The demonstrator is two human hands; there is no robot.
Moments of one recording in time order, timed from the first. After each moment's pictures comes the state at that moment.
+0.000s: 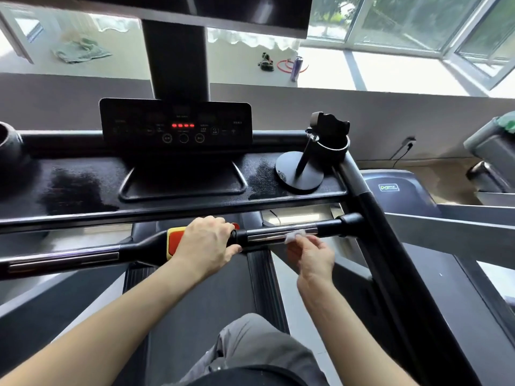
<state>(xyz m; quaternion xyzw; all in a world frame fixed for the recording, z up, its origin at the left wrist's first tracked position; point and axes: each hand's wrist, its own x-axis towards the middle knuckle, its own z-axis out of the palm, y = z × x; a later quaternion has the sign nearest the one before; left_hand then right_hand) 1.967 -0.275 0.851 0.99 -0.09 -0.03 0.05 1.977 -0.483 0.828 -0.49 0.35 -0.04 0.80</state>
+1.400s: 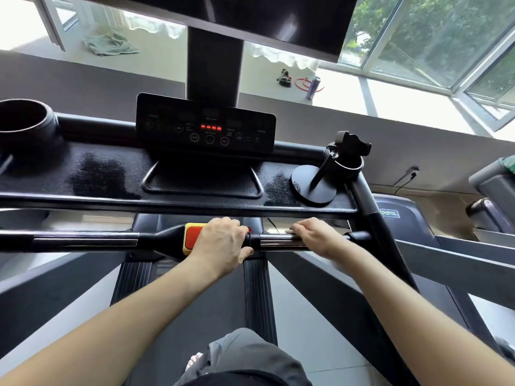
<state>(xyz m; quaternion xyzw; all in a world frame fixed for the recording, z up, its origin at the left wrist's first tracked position) 1.964 -0.275 0.846 1.00 -0.08 -0.02 0.06 2.053 -0.511 0.866 -0.95 -0.15 0.21 0.14</state>
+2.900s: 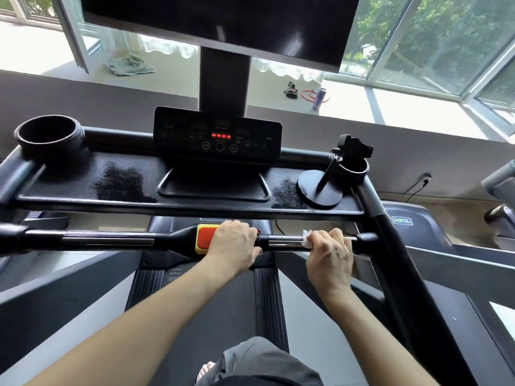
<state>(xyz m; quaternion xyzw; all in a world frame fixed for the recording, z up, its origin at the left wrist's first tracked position) 1.958 -0.286 0.850 1.00 -0.05 -0.02 0.04 1.983 -0.510 0.827 -0.97 -0.11 -0.21 0.09</state>
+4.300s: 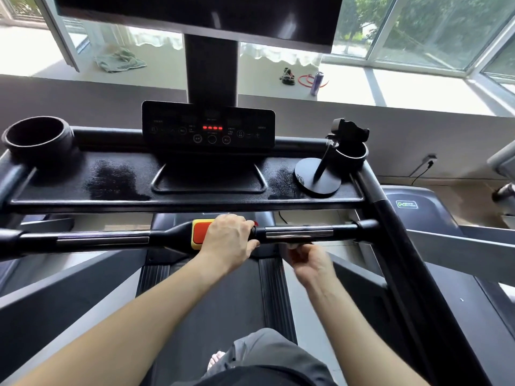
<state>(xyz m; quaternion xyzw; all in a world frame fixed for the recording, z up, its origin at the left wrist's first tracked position) 1.958 -0.281 0.836 1.00 -0.06 0.02 0.08 1.992 -0.473 0.804 -0.36 0.40 0.07 0.84</state>
